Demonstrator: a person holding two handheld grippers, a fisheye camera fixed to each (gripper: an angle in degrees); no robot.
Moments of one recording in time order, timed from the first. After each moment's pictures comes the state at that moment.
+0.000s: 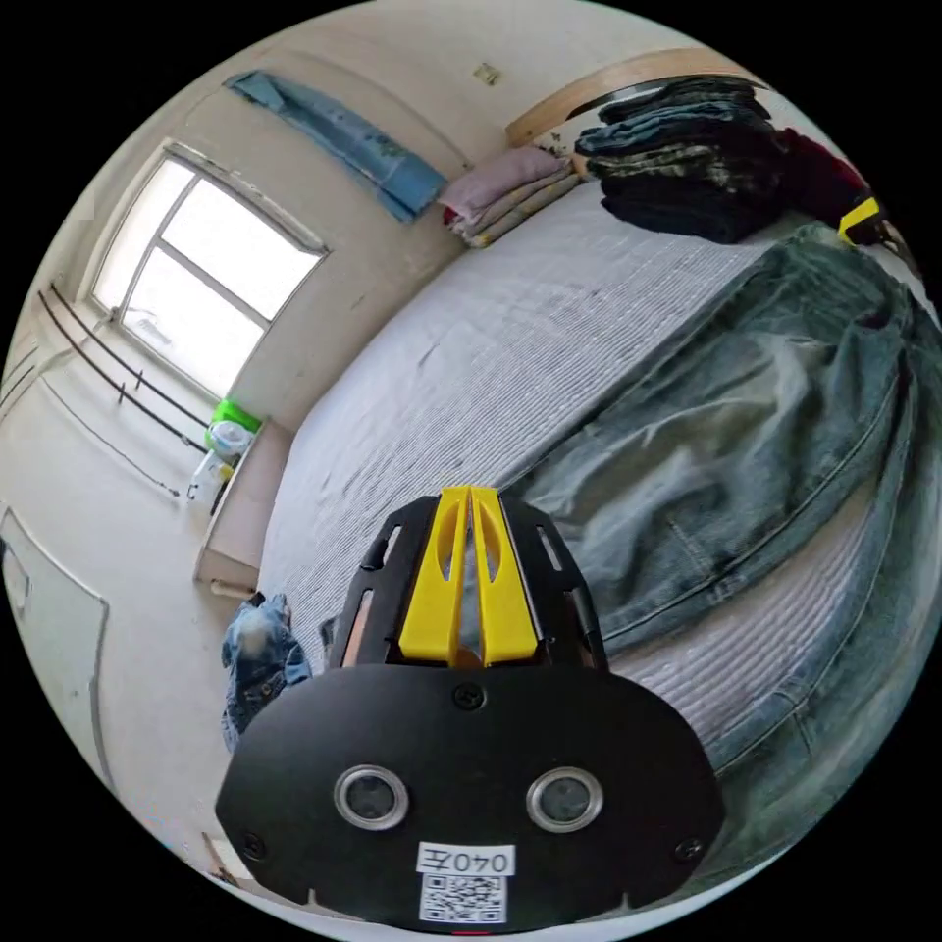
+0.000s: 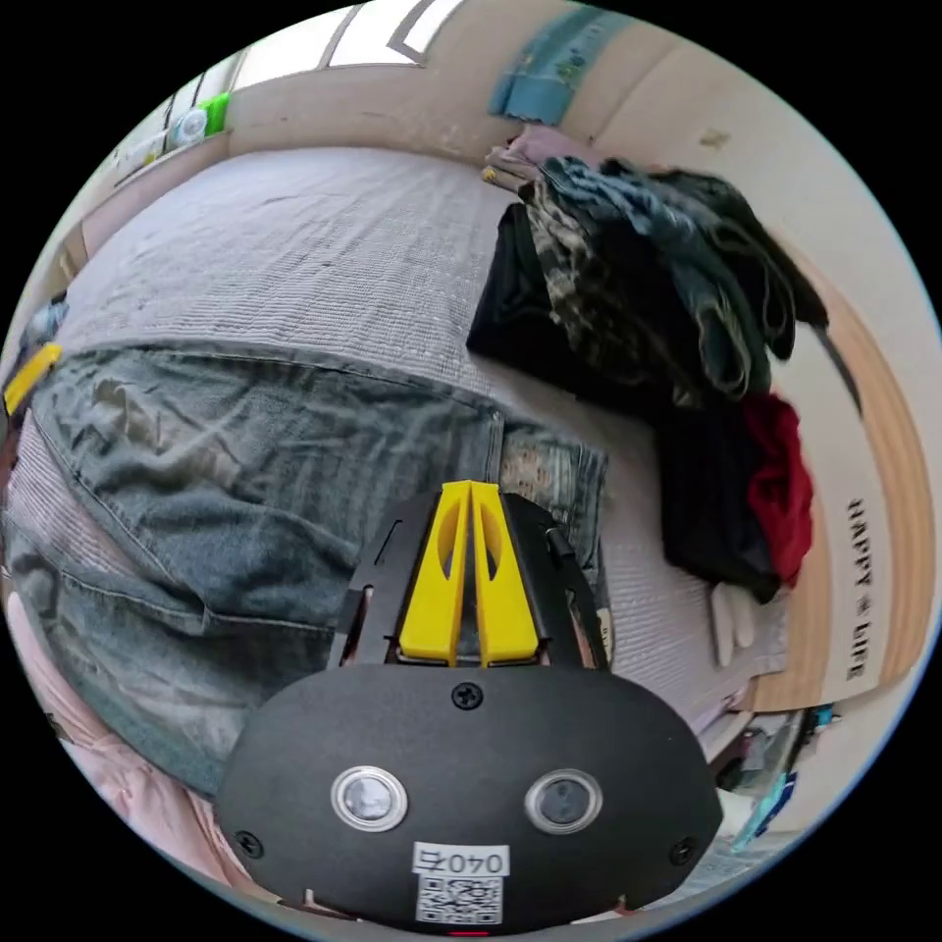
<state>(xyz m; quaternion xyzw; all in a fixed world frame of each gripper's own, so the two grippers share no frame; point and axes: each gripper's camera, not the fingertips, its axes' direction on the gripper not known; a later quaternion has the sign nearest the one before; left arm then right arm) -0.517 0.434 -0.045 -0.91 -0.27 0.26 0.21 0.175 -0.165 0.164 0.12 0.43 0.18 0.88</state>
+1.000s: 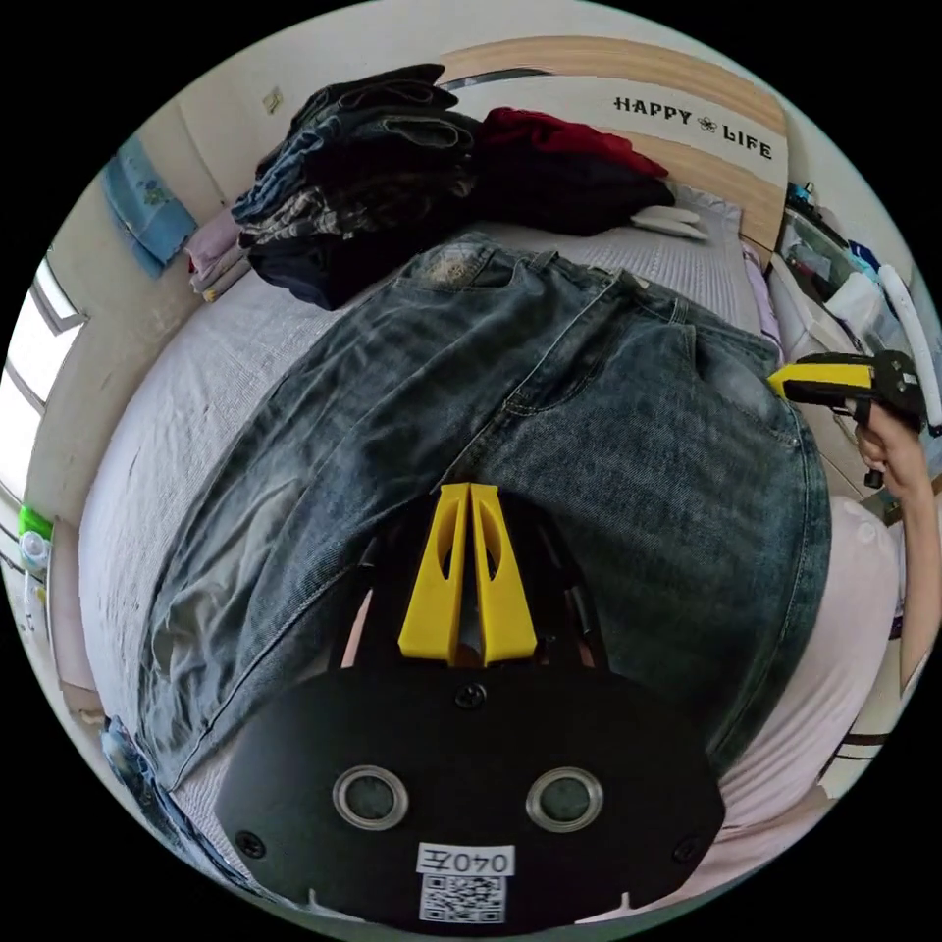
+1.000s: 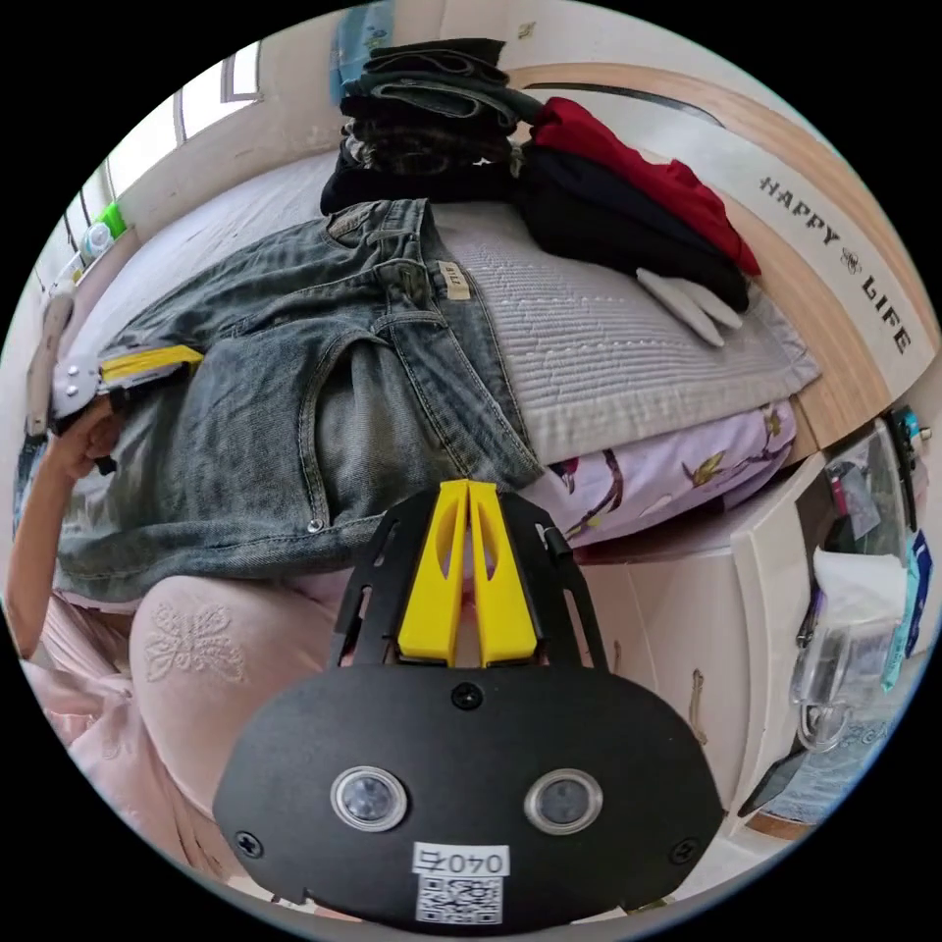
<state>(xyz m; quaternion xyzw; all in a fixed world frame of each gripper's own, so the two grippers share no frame) -0.164 0.612 -0.174 -0.96 -0.12 -0.01 0.27 0.170 0.165 0.197 0.16 0.35 0.34 0.86</state>
